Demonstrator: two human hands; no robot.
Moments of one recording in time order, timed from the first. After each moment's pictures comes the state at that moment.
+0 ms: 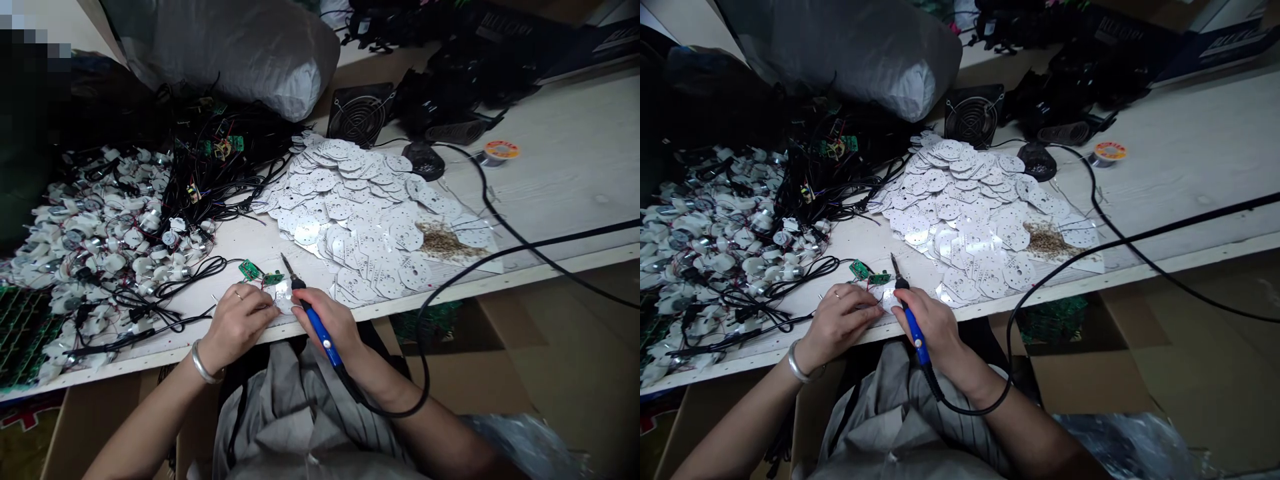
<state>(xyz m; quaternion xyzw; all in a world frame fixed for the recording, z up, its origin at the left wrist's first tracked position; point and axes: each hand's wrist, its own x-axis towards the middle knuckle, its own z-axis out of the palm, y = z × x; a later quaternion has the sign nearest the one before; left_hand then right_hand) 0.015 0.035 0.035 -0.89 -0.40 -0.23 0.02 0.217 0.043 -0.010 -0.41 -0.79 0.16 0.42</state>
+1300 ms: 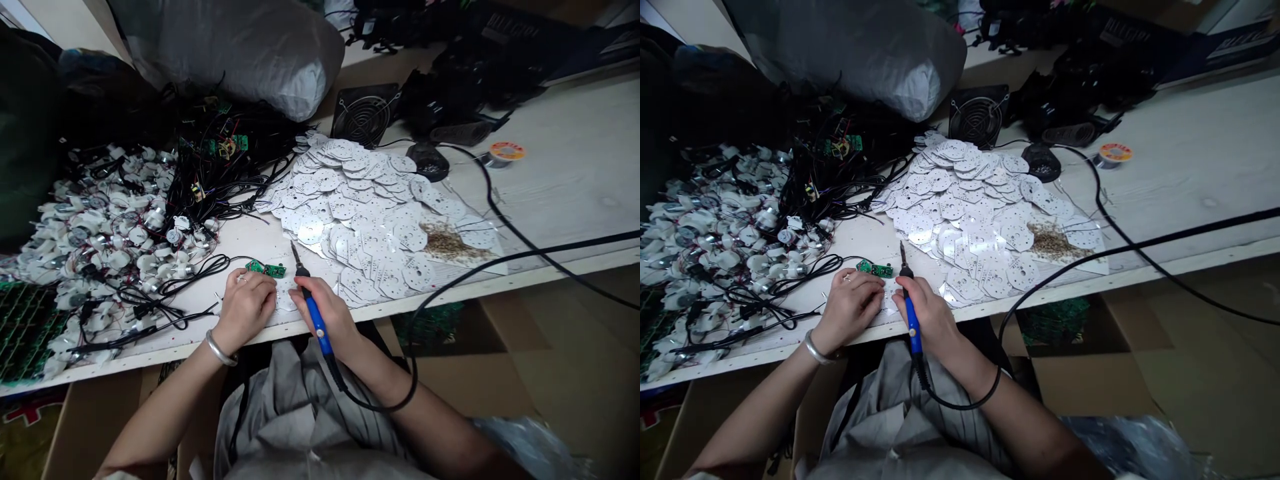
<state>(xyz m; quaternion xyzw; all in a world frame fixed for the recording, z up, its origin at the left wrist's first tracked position) 0.026 0.047 0.031 -0.83 -0.52 -0.20 -0.05 0.205 0.052 -0.012 -0.43 -0.75 0.24 0.44</state>
